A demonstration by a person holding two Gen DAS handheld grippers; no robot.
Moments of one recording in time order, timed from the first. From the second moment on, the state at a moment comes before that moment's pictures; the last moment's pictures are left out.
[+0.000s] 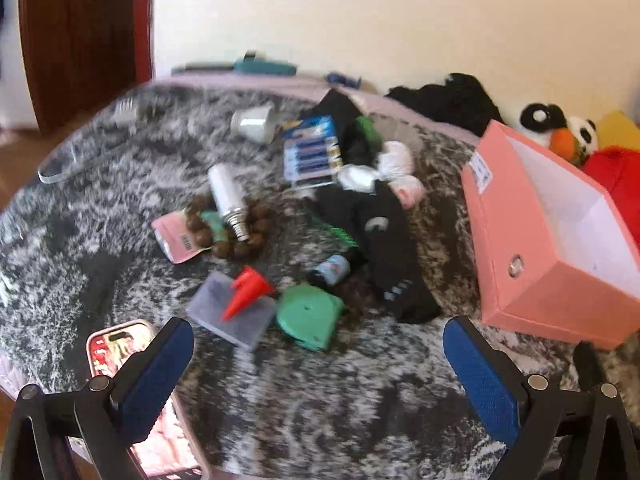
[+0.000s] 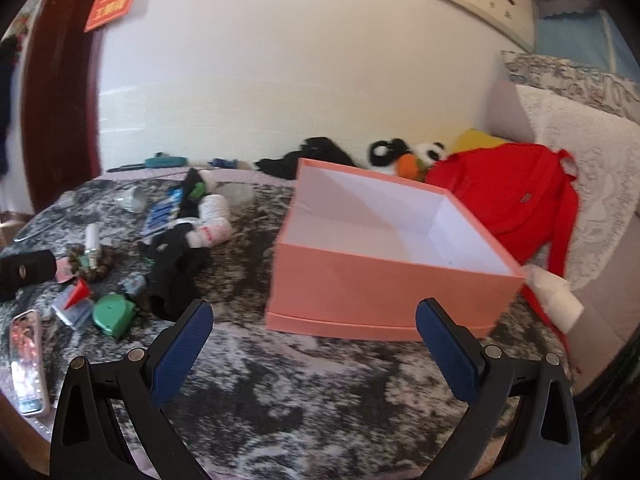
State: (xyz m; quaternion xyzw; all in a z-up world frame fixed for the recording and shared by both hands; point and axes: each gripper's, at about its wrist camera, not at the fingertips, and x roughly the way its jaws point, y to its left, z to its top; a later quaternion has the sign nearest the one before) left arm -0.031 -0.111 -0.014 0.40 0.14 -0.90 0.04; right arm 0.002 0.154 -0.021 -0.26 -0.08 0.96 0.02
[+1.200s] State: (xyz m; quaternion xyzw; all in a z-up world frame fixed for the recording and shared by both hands) left arm -0.138 -0.139 -0.127 0.54 0.04 -0.84 0.03; right arm -0.195 0.049 -0.135 -0.45 -0.07 0.87 -0.18
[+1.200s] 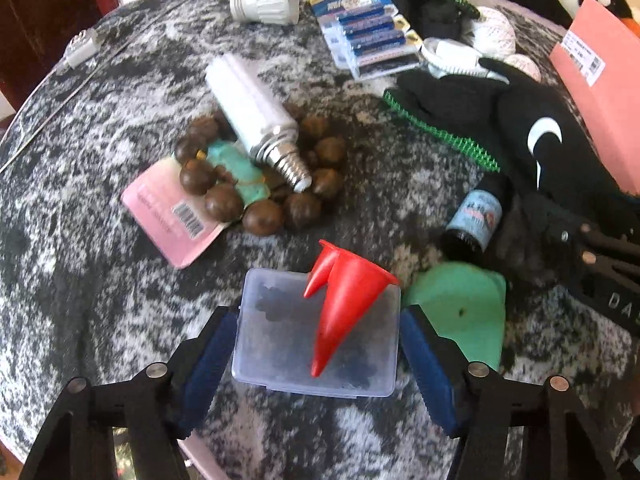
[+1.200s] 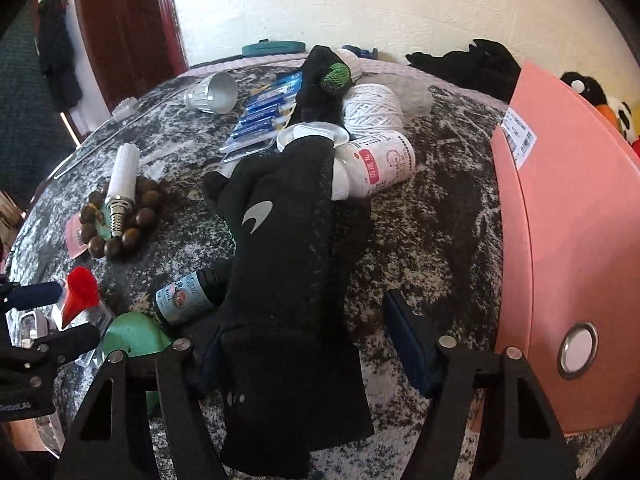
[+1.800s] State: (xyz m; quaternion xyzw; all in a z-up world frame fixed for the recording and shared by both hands) left arm -0.147 -0.138 -0.103 0.48 0.06 -0.87 0.05; right arm -0.194 0.052 -0.129 -0.45 -0.08 0.87 -0.20
